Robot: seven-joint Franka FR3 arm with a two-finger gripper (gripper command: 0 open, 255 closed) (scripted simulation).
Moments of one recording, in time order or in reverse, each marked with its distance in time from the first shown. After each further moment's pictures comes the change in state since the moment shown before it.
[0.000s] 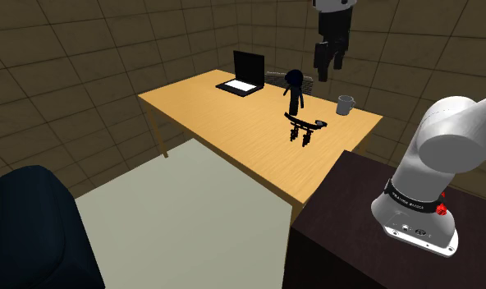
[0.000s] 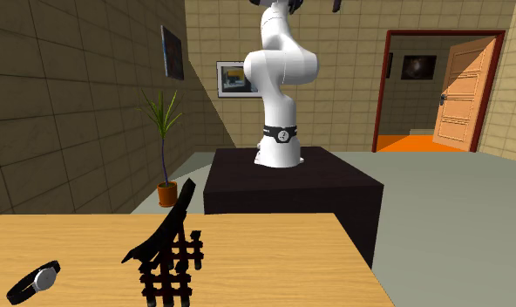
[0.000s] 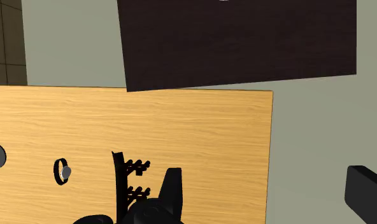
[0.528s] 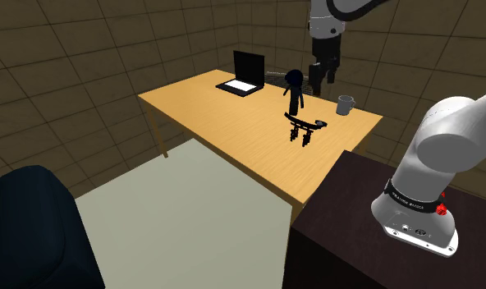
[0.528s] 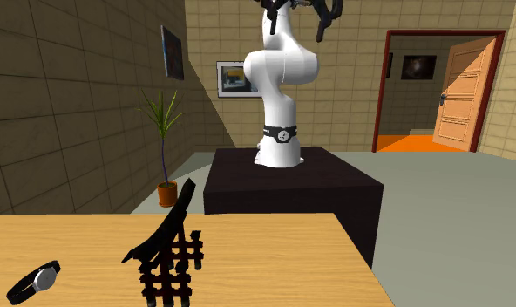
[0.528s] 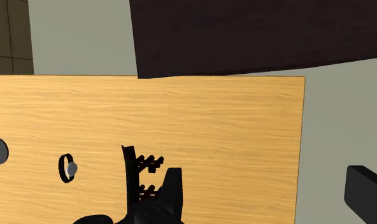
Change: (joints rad) arm -0.036 0.061 -0.047 -0.126 -0.071 0.199 -0.037
